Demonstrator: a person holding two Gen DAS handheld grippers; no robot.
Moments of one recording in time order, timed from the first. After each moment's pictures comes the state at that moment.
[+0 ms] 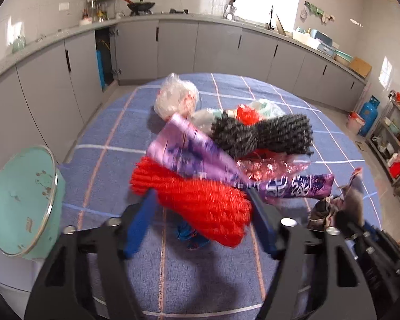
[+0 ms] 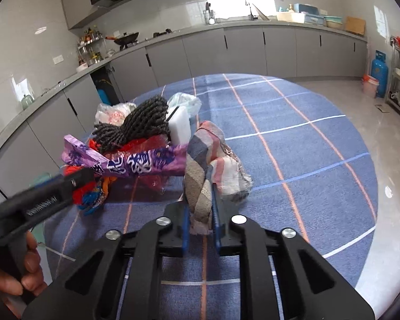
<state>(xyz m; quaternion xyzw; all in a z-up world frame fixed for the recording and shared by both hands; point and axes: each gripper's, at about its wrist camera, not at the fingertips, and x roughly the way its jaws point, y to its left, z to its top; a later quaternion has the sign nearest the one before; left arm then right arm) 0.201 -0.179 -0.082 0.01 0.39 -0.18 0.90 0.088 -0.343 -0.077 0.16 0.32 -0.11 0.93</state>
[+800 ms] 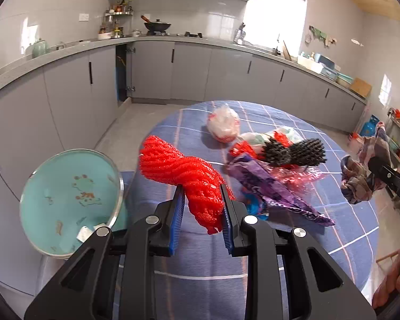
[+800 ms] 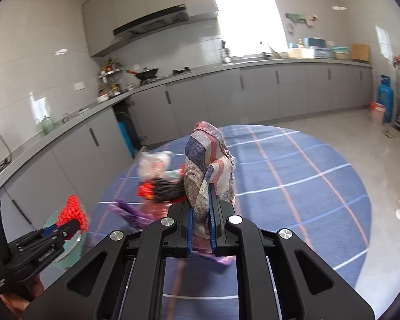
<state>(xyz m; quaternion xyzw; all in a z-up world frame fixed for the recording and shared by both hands) 0.165 -0.071 -0.051 -0.01 0.33 -0.16 0.93 0.079 -0.299 -0.008 0.14 0.22 -0.07 0.96</state>
